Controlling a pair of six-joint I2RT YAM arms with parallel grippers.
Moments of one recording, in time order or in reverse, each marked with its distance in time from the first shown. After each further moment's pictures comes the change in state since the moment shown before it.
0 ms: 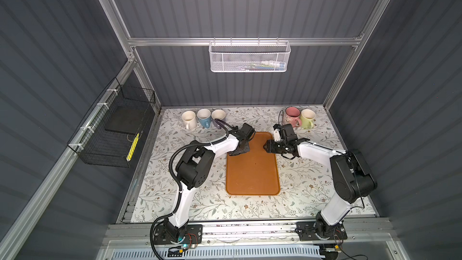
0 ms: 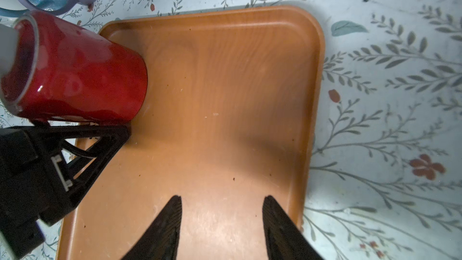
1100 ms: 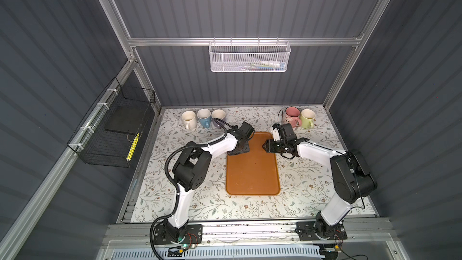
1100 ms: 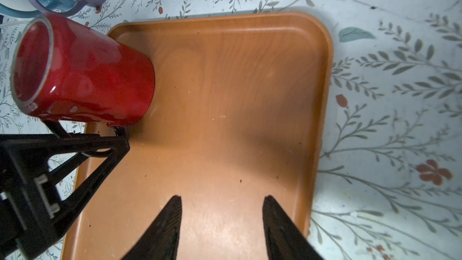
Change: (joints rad) left arm -0.003 -0.042 -0.003 -0.047 0.033 0.000; right arm 0.011 -0.003 0.007 0.003 0.000 0.000
